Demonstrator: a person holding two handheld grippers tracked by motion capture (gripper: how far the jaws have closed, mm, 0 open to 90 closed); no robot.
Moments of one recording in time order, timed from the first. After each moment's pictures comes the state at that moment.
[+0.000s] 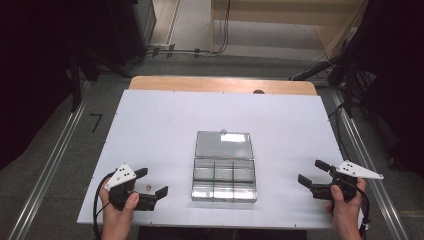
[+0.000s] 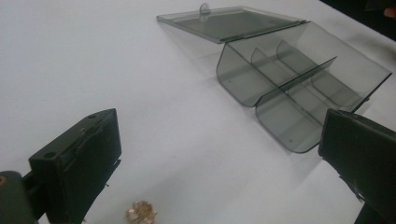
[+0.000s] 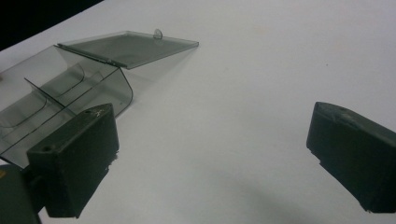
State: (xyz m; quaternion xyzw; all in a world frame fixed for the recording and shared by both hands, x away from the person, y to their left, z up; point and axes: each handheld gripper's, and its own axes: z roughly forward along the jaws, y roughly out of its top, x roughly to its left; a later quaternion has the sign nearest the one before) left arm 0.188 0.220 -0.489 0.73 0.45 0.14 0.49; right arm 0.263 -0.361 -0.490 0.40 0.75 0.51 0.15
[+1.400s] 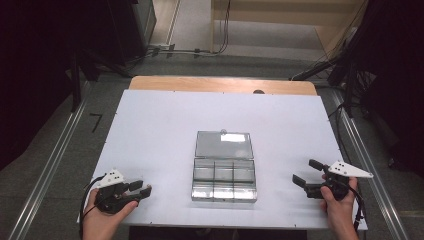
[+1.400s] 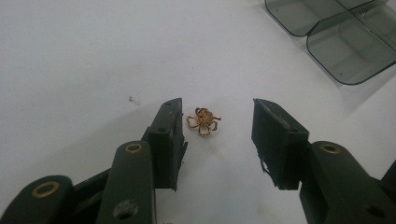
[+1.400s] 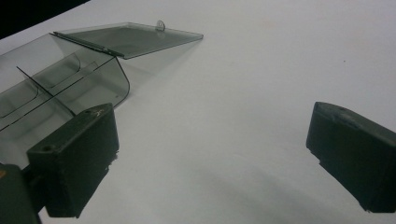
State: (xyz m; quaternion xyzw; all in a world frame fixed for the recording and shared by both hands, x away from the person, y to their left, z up) left arm 0.185 0.252 -0.508 0.77 0.48 0.11 0.41; right arm 0.272 -0.353 -0.506 0.38 0.75 0.51 0.15
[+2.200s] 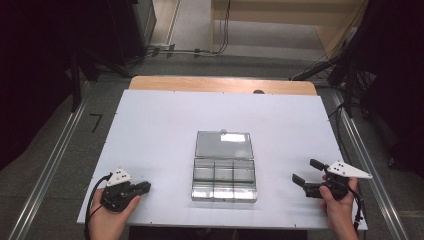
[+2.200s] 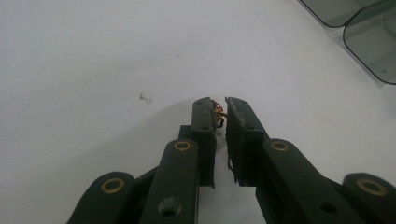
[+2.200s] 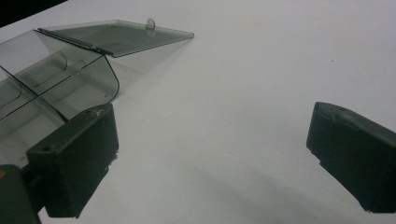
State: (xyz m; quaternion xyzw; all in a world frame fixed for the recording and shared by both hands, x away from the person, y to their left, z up) left arm 0.191 0.242 -0.514 0.76 0.51 0.13 0.38; right arm 0.271 -0.350 -0.506 0.39 0.75 0.50 0.17
